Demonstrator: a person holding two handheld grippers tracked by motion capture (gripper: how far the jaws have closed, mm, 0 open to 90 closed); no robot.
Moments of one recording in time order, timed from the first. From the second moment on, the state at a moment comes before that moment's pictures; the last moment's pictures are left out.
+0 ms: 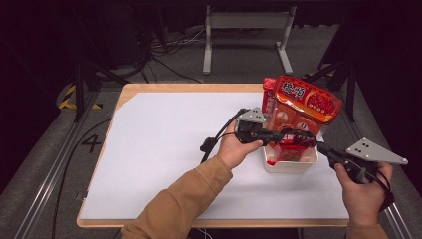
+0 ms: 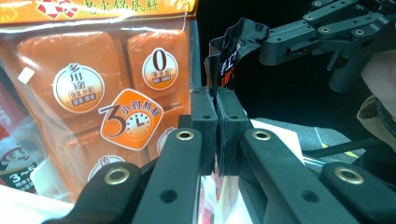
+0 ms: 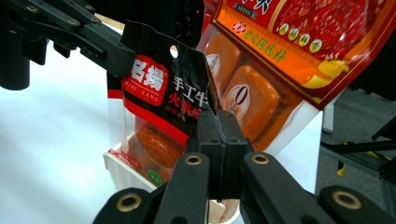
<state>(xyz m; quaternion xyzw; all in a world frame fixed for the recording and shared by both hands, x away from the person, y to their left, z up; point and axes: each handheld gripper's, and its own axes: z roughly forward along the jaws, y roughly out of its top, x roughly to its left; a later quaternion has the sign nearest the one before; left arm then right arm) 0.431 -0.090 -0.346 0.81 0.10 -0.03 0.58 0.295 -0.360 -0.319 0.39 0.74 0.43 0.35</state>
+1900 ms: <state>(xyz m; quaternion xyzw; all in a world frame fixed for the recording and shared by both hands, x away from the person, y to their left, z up) 0.351 0.135 -0.359 0.79 0.26 0.10 0.55 0.329 -0.238 -0.351 0.28 0.74 0.56 0.23</state>
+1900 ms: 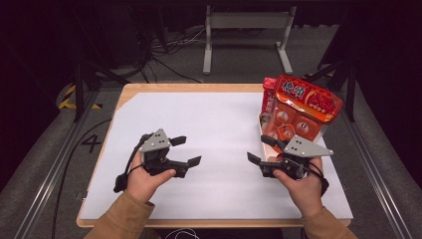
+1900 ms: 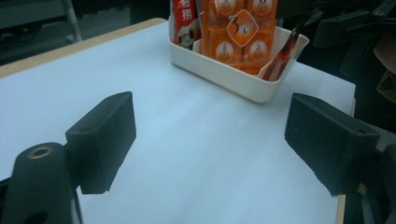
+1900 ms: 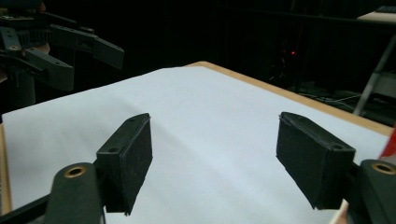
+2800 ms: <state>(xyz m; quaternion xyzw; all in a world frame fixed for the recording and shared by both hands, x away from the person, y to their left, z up) 0.331 0.191 -0.433 0.77 0.30 0.11 0.55 0.334 -0.210 -0.429 0.28 0.76 0.55 0.20</state>
